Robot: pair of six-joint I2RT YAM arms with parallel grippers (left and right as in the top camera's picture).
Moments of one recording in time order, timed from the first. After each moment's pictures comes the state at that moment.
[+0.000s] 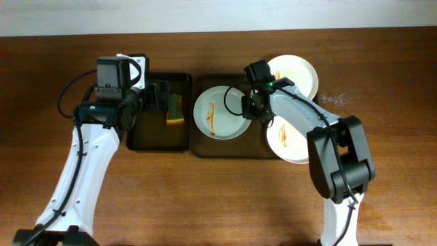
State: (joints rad) left arm -0.08 1.52 1.27 -0.59 0.14 -0.11; right arm 0.35 2.14 1.52 -0.64 -0.01 0.29
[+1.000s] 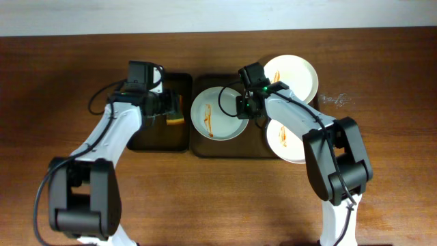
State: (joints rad) left arm -0.12 1.84 1.28 -0.46 0.14 -0.21; right arm 0.38 2.13 1.49 -0.55 0.00 0.30
